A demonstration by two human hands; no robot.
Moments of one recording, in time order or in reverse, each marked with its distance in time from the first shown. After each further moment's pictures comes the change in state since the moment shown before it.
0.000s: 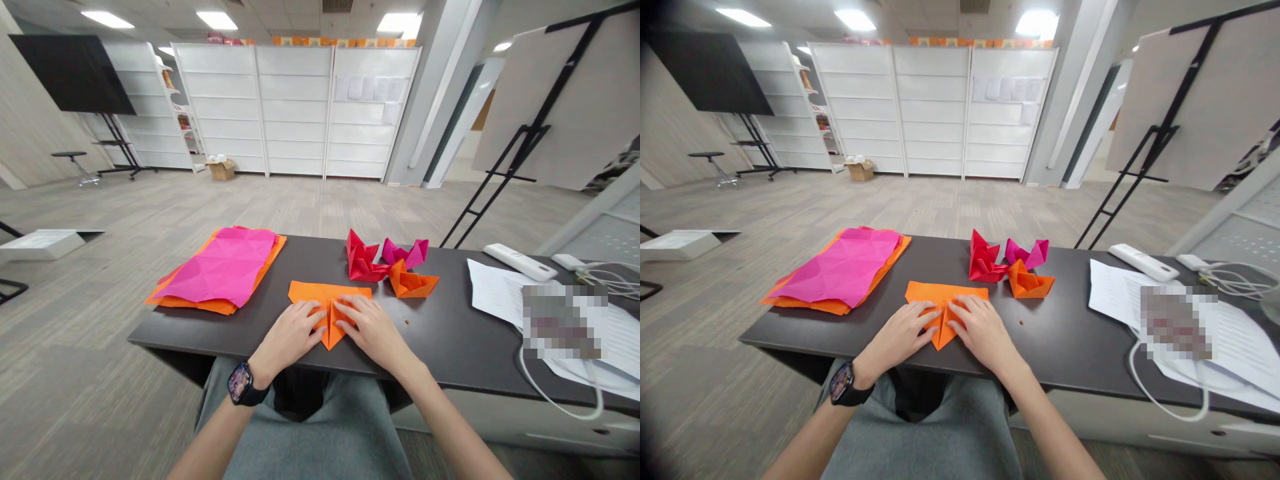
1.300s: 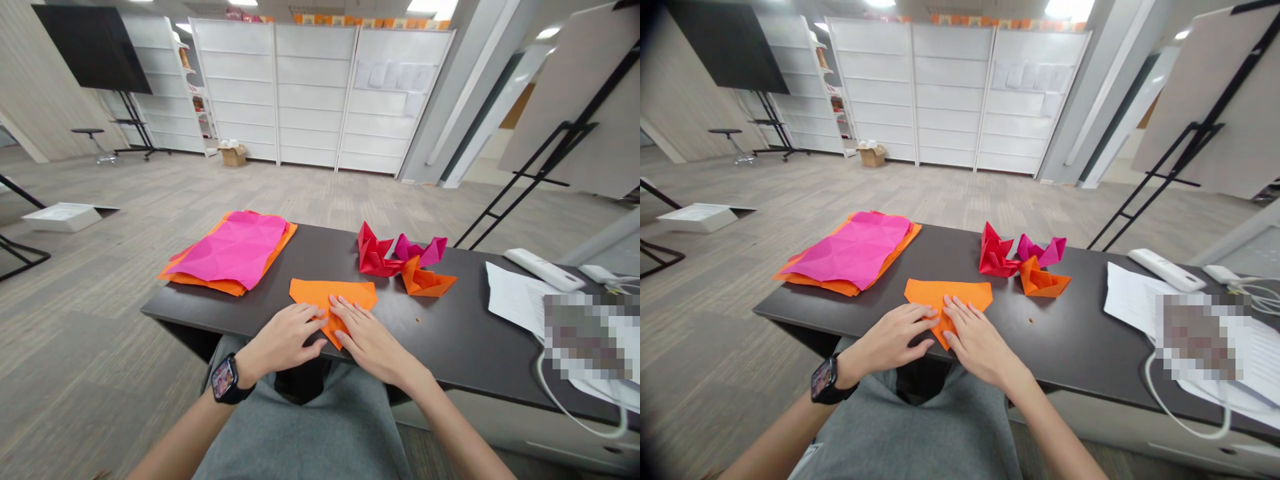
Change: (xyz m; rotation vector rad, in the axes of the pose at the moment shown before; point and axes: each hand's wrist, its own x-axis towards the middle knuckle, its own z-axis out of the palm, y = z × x) left_hand -0.033 0.002 -0.019 -0.122 -0.082 0.085; right_hand -0.006 -0.027 0.000 0.241 -0.358 -0.013
